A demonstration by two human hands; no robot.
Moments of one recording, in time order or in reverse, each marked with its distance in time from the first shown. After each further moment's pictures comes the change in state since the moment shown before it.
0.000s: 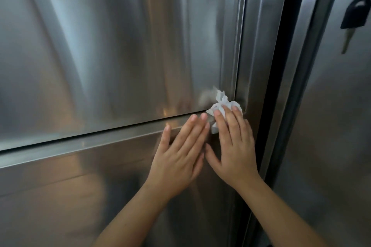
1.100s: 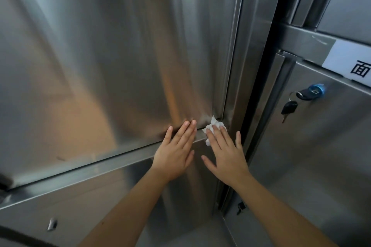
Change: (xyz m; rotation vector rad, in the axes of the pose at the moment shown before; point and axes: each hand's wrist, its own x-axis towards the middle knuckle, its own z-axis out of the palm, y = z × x) left_hand 0.047 -0.049 -0.046 -0.264 -0.517 0.042; right_hand 0.047 -0.020 -0.079 -0.168 -0.617 0.074
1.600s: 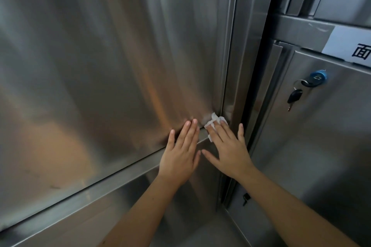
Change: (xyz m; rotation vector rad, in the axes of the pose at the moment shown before) left_hand 0.000 -0.004 0.010 -0.042 0.074 0.037; right_hand 0.011 -0.013 -0.003 -0.011 -0.090 0.134
